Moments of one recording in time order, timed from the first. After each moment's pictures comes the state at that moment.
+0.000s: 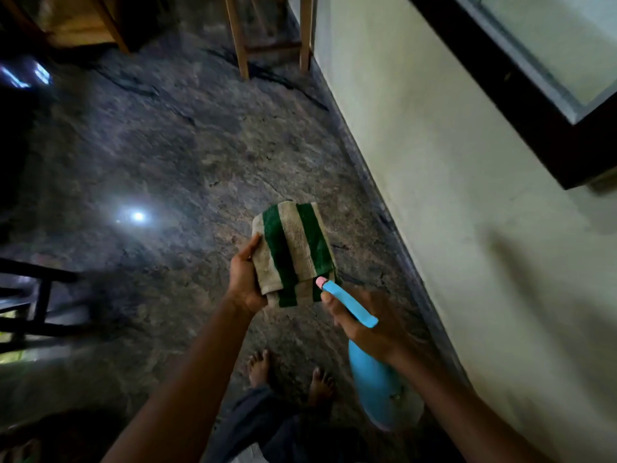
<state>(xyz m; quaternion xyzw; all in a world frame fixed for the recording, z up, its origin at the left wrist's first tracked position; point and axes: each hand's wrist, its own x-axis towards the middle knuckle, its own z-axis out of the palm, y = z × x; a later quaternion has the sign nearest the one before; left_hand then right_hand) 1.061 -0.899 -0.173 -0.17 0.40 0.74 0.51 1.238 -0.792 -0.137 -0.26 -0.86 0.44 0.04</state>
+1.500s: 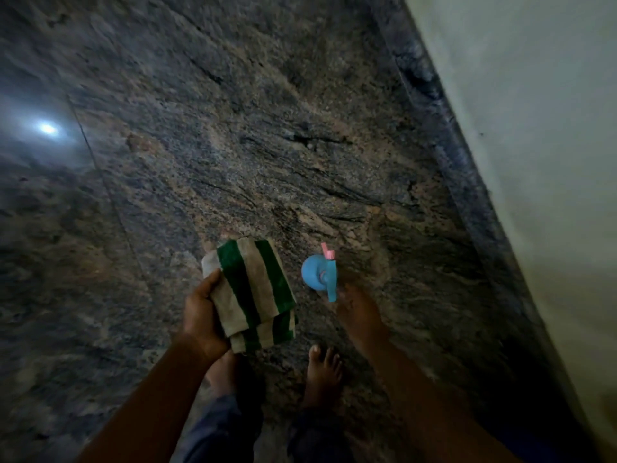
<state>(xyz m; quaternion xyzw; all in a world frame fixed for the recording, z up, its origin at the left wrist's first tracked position) 1.058 -0.910 -0.611 -0.38 0.45 0.58 0.56 1.259 -0.774 -0.696 -0.54 -0.68 0.47 -0.16</state>
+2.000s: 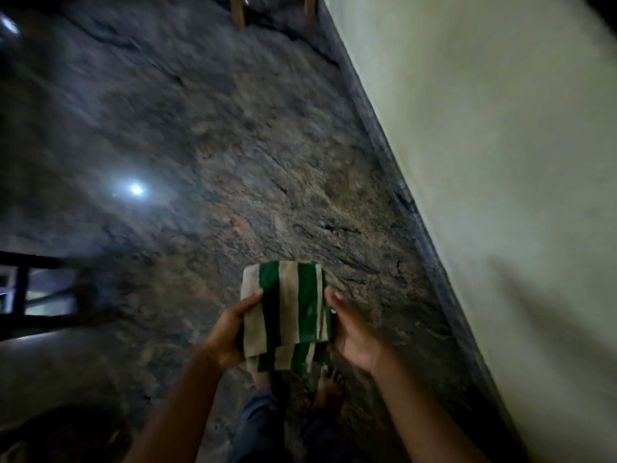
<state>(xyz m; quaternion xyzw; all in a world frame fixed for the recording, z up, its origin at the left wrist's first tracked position) 1.050 -0.945 -0.257 -0.26 0.50 0.59 0.58 1.175 -0.792 -0.291 -0.42 -0.29 0.85 -0.13</state>
